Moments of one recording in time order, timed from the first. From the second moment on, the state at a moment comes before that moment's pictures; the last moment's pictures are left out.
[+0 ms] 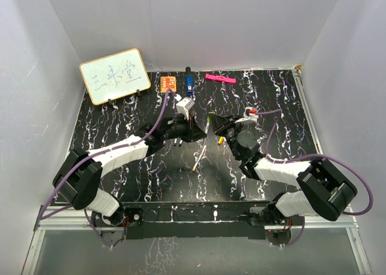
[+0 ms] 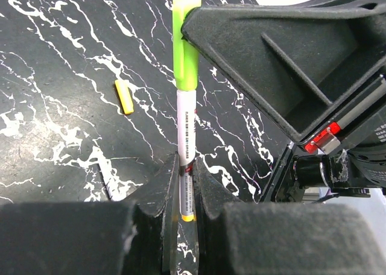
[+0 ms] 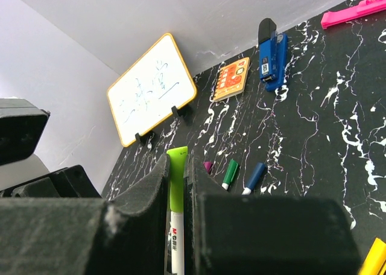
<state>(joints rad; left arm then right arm) -0.70 1.48 0.86 0.25 0.40 -0.50 0.71 1.33 0.44 1.00 0.38 0.72</state>
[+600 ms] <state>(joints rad) -0.65 1.51 0.88 0.19 0.35 -0.49 0.72 1.40 0.53 0.91 0.36 0.66</state>
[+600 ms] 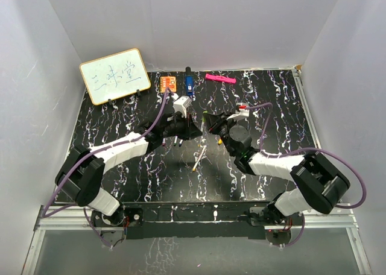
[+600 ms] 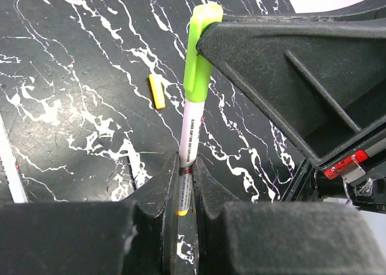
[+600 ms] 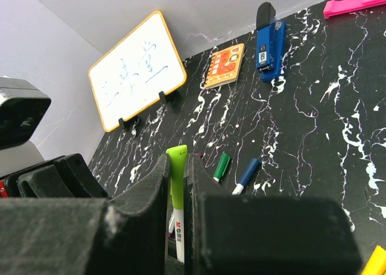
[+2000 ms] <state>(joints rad) -0.57 1.77 1.14 -0.22 0.23 -0.27 0.81 1.20 0.74 0.56 0.81 0.46</state>
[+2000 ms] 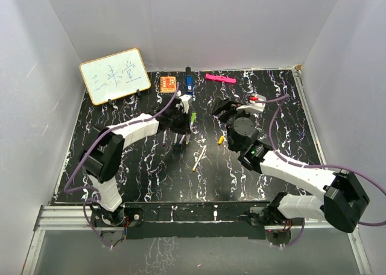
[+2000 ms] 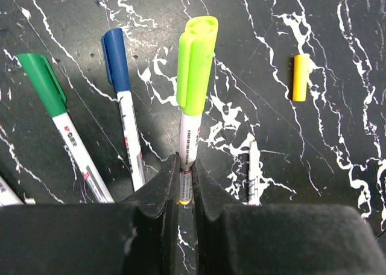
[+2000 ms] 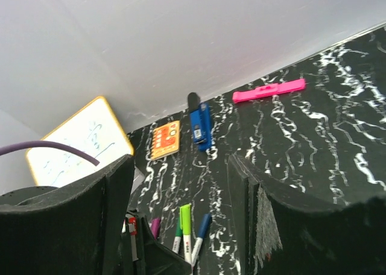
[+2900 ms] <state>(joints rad) -0.57 1.97 1.28 -0.31 0.27 -0.29 0.80 1.12 0.66 0.41 0.90 0.49</state>
